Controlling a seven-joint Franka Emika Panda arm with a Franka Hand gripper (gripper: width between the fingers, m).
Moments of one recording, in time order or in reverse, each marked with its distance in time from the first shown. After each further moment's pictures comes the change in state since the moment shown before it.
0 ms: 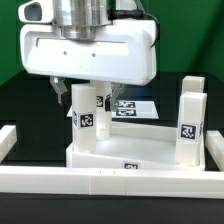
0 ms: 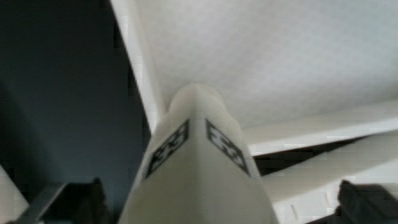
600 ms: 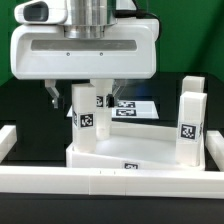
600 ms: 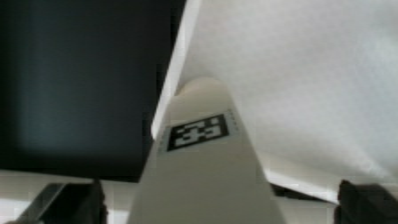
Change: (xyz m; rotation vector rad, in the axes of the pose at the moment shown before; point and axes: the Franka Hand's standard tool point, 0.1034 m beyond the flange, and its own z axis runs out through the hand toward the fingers) arm 0.000 0.004 0.000 -0.023 0.004 -0.526
